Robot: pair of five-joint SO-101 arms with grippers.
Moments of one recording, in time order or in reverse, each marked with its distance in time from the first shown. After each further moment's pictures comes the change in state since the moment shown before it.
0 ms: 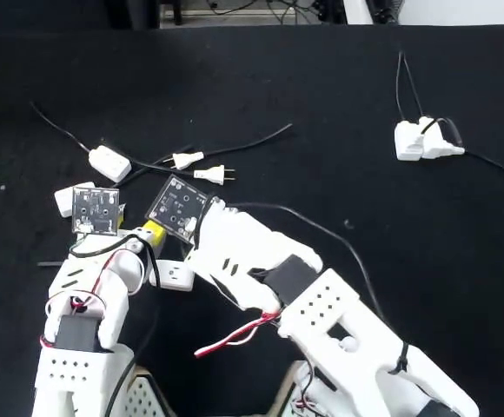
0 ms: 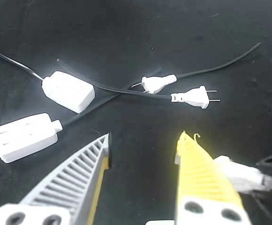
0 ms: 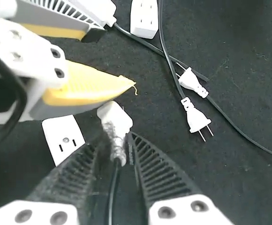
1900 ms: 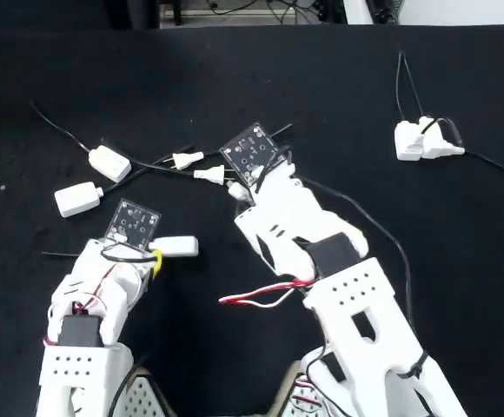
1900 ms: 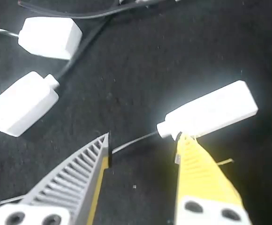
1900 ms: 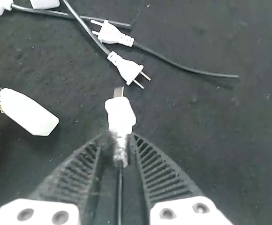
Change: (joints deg) left arm -3.7 1.3 5.9 6.2 -23.6; right arm 18.4 -1.3 -3.6 8.9 -5.1
